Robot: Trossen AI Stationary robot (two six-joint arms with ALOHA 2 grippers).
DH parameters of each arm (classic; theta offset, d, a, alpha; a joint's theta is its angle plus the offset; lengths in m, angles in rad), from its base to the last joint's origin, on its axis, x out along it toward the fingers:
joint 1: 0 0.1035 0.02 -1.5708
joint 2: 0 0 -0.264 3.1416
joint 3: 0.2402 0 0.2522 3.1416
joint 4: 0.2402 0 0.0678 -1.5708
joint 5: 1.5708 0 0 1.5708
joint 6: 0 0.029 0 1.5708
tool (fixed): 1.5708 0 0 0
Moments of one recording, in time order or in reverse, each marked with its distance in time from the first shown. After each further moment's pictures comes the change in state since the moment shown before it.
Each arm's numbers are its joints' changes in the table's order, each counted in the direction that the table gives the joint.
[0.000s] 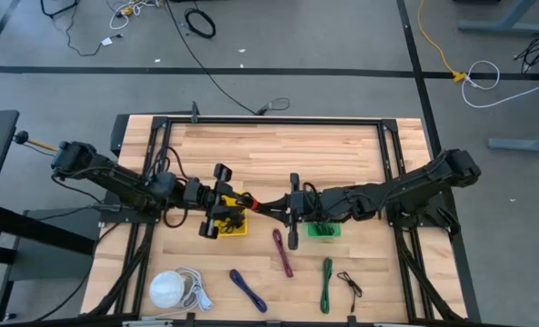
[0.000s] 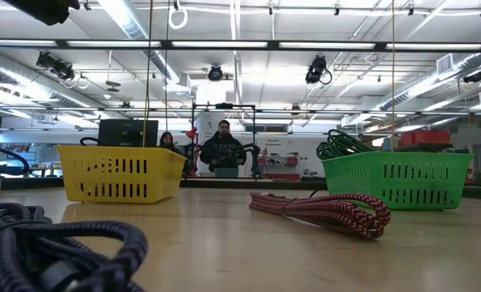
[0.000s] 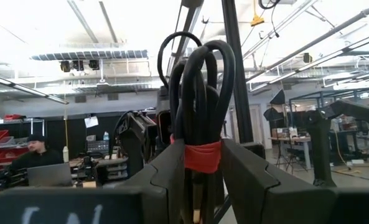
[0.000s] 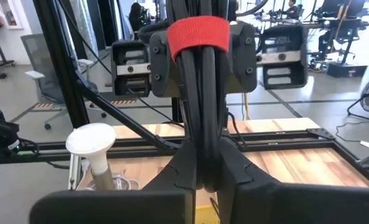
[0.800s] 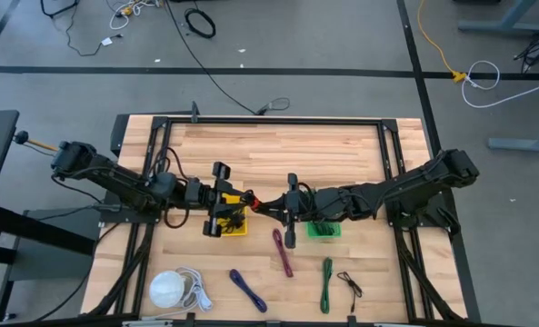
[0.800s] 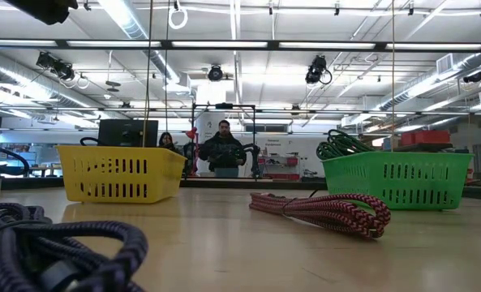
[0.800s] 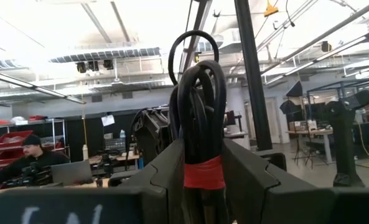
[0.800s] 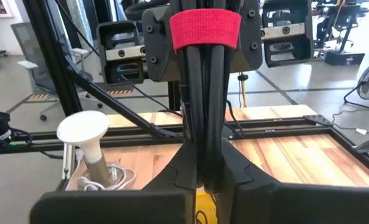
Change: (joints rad) left arm 0.008 0.000 0.002 0.013 -0.069 0.053; right arm -0.004 0.025 0.000 0.025 -0.012 0.019
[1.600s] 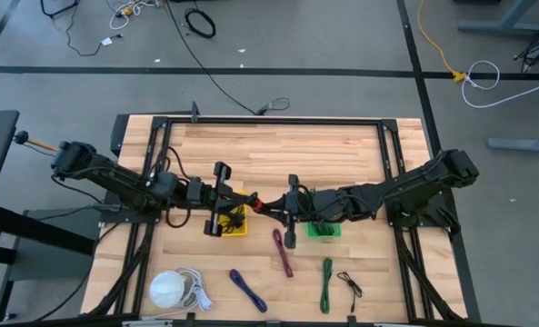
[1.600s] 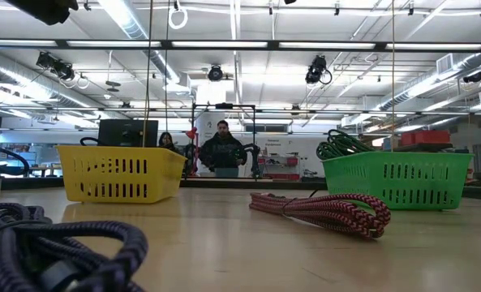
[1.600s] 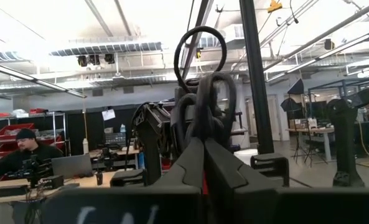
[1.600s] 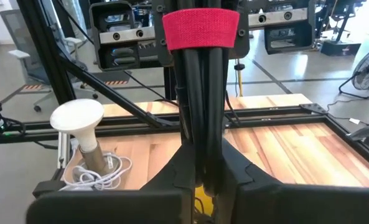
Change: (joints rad) left arm 0.001 0.000 0.001 0.022 -0.003 -0.019; right arm -0.002 0.000 -0.001 0.046 0.020 0.015
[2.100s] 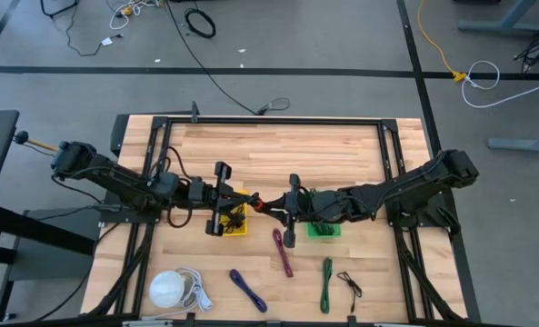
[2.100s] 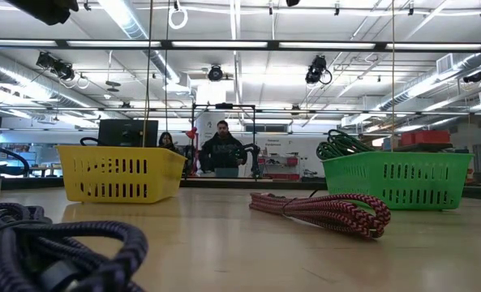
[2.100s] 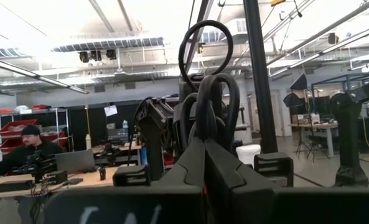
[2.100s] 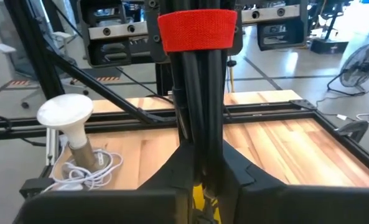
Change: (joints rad) left arm 0.000 0.000 0.000 0.022 -0.004 0.003; right arm 0.001 0.002 -0.001 0.012 0.044 -0.005
